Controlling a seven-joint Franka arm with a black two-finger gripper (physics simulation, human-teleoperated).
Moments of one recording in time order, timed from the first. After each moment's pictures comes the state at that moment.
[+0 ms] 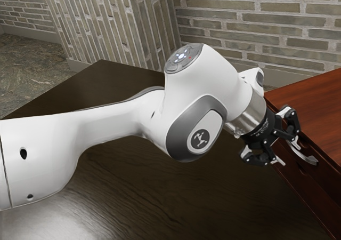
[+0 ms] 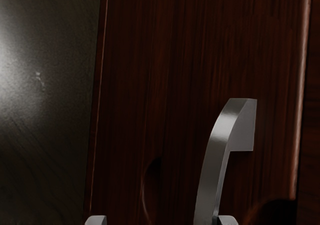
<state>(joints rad) -0.49 0.18 0.11 -1.70 -0.20 2.44 -1.32</state>
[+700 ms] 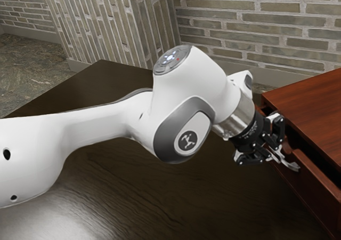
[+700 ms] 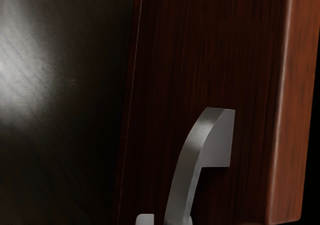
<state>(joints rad) -0.48 0.10 0.12 -1.79 -0.19 2.43 -1.33</state>
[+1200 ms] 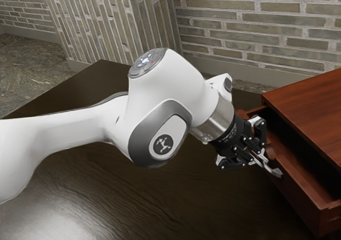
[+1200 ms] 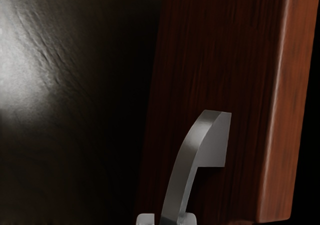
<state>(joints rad) -0.48 0.00 0.12 -1.91 -0.19 2.44 -1.34</state>
